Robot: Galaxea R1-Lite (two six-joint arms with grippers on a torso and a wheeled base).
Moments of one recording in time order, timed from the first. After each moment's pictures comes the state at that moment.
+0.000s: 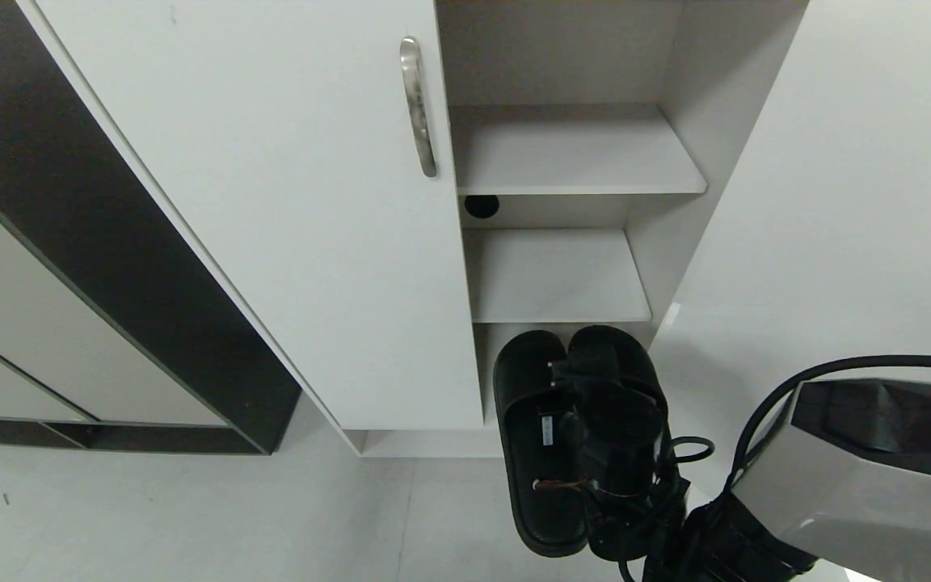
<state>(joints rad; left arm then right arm) 0.00 0.00 0.00 0.00 -0.02 0.02 0.88 2.21 -0.85 -1.34 -0.83 -0.02</state>
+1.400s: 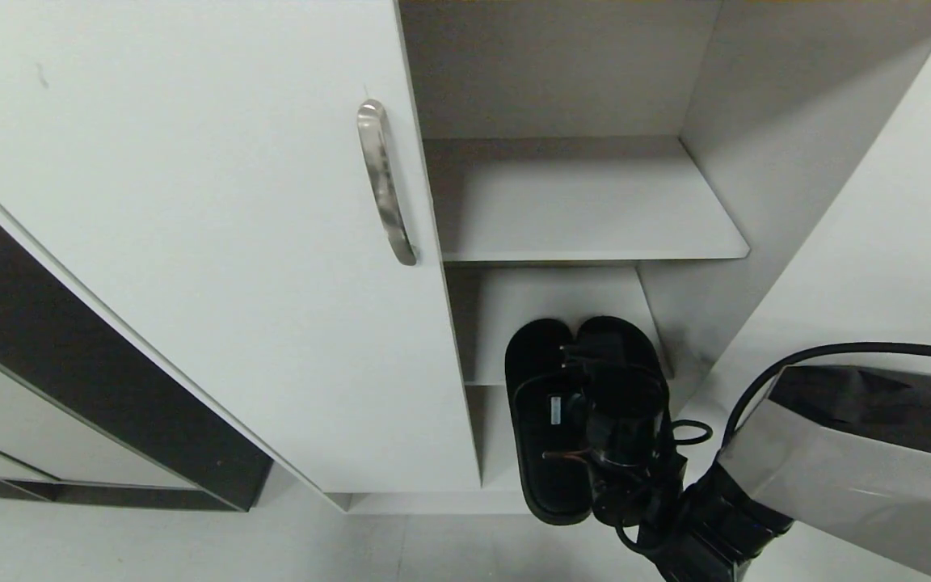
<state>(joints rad) 0.00 0.00 0.00 0.00 -0.02 0.02 0.80 2.26 -0.92 -1.35 -0.78 -0.02</state>
